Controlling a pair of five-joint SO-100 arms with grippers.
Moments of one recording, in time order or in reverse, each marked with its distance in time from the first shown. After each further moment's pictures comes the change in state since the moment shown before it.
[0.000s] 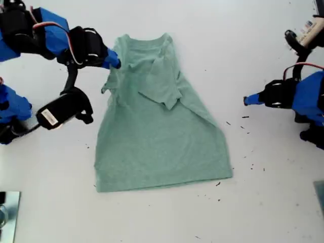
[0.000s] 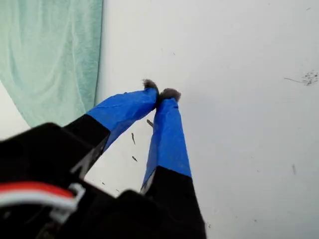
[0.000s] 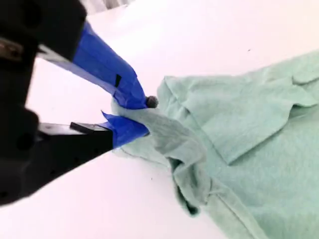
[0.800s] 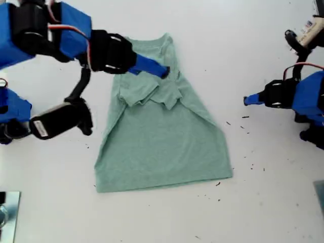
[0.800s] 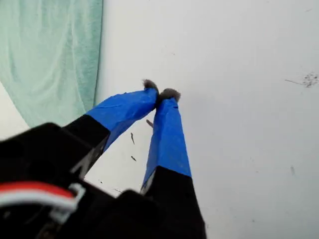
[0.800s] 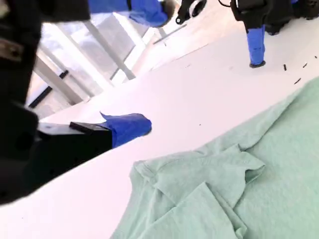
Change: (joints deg) arm 0 7.6 -10.1 -24.1 7.7 12.6; arm 1 0.0 0.0 0.0 0.0 -1.4
